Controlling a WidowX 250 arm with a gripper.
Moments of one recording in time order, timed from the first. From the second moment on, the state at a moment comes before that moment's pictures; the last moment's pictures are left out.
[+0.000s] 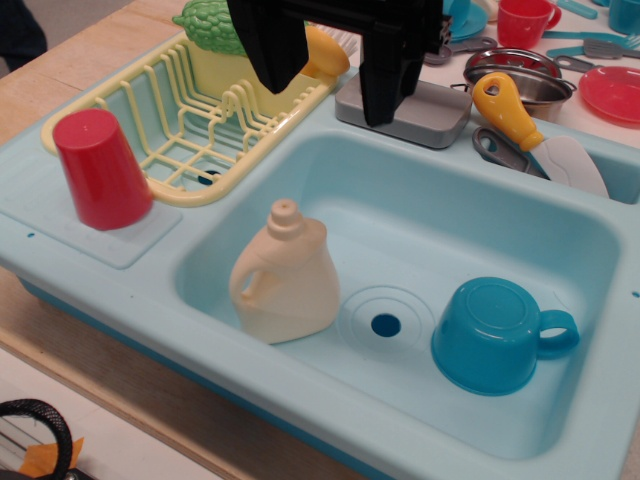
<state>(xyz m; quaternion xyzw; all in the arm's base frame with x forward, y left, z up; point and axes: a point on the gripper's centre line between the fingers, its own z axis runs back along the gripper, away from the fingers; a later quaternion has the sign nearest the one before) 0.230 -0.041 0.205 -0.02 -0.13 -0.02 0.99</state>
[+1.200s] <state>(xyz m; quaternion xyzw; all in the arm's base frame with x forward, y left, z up) 0.201 -0.032 0.125 -0.05 -0.18 -0.21 0.96</state>
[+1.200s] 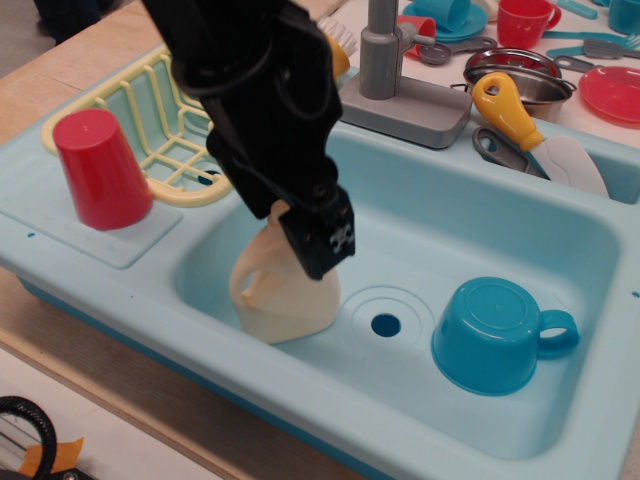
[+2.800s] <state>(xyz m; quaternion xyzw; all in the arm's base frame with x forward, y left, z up) 0.274 0.099 0.242 -0.07 -0.10 -0.27 0.95</state>
